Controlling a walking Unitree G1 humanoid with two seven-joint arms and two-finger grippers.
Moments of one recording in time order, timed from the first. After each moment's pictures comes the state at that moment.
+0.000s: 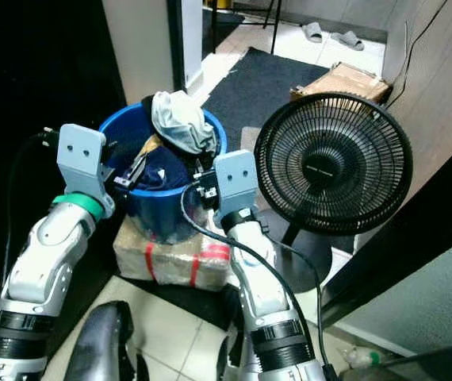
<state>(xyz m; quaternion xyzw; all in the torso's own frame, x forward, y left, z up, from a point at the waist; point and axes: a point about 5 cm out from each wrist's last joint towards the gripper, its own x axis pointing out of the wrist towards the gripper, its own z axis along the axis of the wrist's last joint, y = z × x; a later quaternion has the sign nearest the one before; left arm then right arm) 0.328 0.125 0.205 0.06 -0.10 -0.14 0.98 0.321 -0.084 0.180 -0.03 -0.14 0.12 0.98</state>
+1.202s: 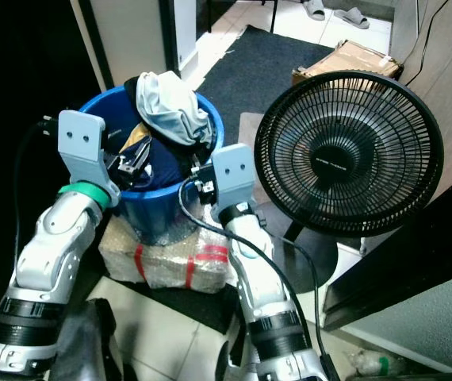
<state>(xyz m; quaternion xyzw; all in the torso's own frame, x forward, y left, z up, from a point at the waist) 0.338 0.119 0.214 0.01 -0.10 -0.12 0.99 0.335 -0.072 0.201 -0.03 -0.17 0.14 0.97</state>
